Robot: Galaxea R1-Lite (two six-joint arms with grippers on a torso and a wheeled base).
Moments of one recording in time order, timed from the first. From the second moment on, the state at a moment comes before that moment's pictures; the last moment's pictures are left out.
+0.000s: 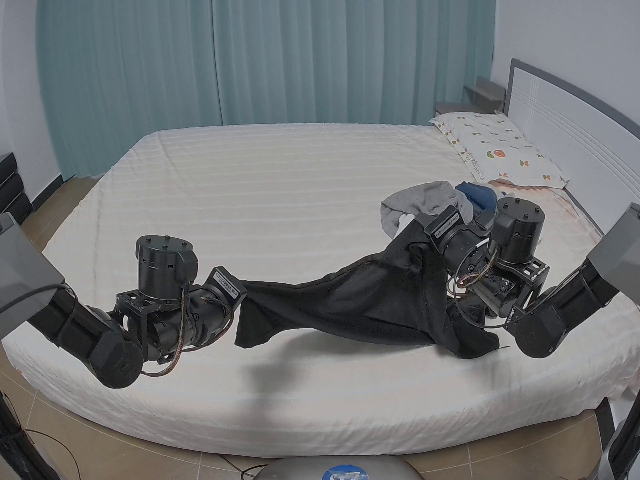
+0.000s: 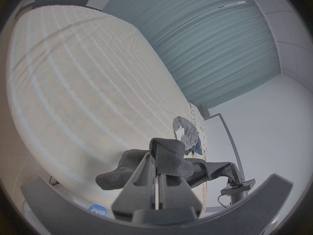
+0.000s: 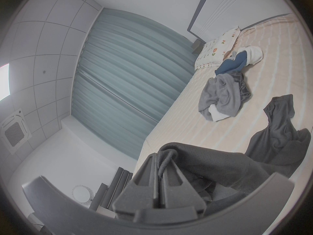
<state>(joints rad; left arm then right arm) -0.44 1.89 -0.67 -0.78 0.05 -1.11 0.49 2.02 -0.84 -1.18 -0.17 0.97</state>
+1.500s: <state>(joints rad) -0.56 1.86 -0.66 -0.75 0.05 -1.09 0.53 1.81 -0.62 -1.12 -0.16 0.93</state>
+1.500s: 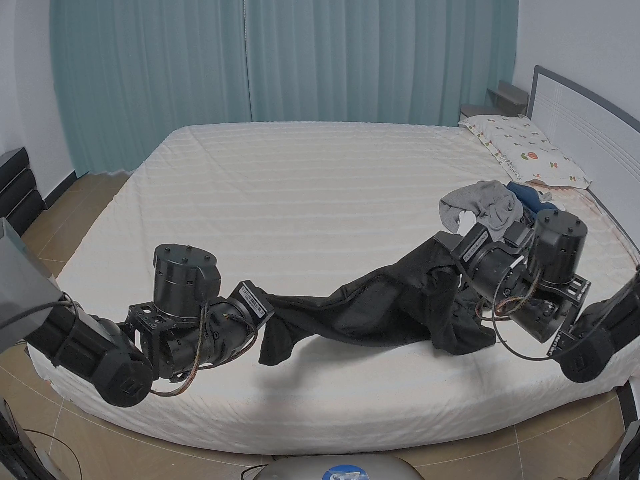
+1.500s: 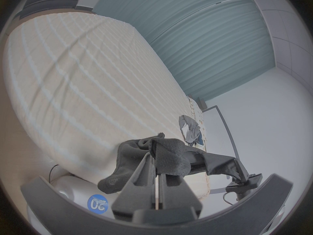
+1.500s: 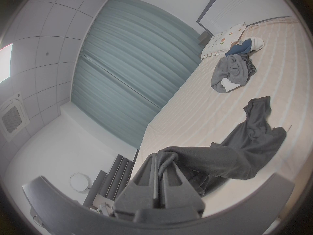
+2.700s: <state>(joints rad) -0.42 1.64 -1.14 -0.26 0.03 -1.01 0.28 1.50 -1.34 -0.39 -0.02 0.87</state>
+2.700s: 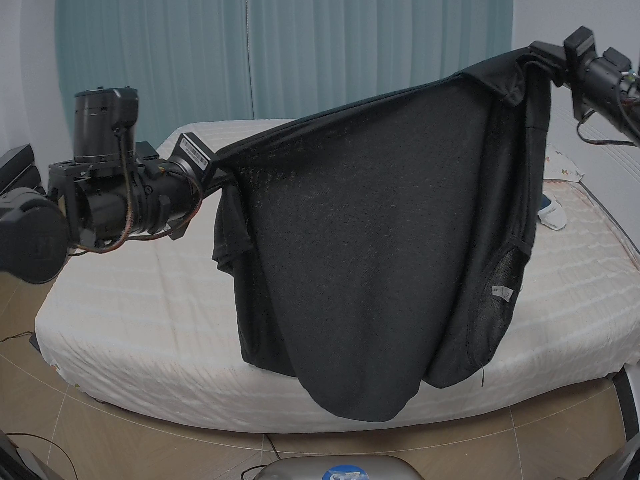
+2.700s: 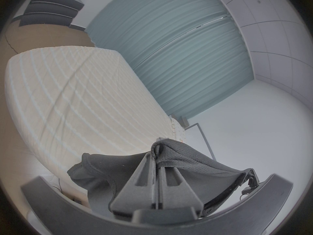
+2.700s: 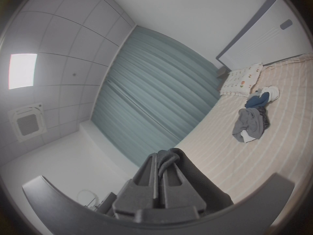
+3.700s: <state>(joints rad) -0.36 2.27 -1.51 -0.28 0.02 -1.02 0.25 2.22 -1.55 -0.65 -0.13 0.83</state>
